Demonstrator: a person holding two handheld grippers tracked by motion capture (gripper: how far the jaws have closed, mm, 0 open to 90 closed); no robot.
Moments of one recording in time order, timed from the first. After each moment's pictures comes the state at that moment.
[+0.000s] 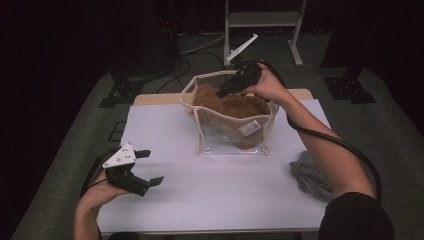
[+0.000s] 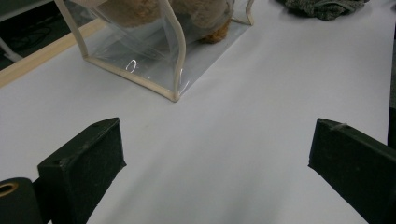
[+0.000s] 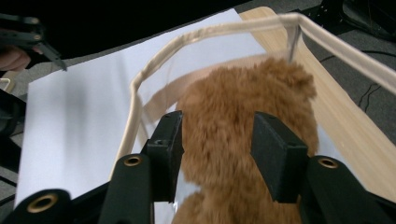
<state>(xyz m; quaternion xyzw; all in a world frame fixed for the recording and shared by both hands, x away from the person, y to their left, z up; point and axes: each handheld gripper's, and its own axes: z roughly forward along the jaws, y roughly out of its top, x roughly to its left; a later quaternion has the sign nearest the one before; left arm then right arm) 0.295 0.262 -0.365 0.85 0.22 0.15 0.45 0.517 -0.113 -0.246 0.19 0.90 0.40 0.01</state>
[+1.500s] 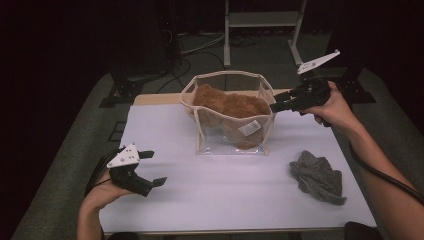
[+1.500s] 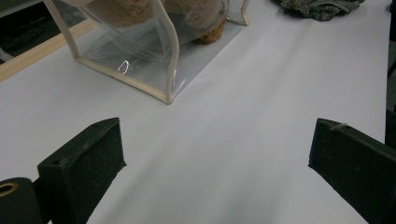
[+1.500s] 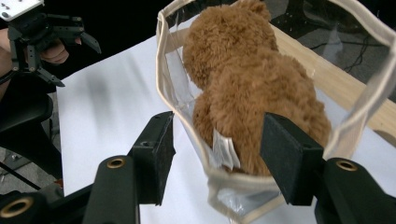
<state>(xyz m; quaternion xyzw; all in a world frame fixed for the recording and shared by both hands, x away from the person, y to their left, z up) 0.297 0.256 -0.369 0.85 0.22 0.15 0.46 0.431 -0.255 -0.246 0.26 0.85 0.45 0.02</state>
